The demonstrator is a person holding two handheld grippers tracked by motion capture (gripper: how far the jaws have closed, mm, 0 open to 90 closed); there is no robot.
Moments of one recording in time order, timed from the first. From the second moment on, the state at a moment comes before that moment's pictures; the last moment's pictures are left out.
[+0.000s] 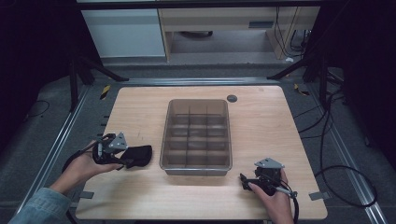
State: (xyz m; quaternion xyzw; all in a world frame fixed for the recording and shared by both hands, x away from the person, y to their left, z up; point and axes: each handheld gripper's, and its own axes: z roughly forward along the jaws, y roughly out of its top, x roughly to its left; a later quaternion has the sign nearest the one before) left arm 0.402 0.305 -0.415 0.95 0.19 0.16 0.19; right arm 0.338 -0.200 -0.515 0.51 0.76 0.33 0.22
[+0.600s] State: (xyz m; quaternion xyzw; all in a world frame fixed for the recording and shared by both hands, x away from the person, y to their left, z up) left arm 0.406 0.281 -0.442 0.96 0.15 0.15 0.16; right arm 0.339 -0.200 -0.515 0.51 0.76 0.33 0.22
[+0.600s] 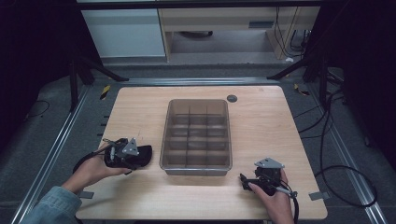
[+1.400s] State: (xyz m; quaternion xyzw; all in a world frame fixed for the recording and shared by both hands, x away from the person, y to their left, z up) left arm 0.424 0.285 -0.458 0.96 0.17 0.15 0.16; right arm 0.339 -0.200 -0.516 0.51 0.76 0.33 0.22
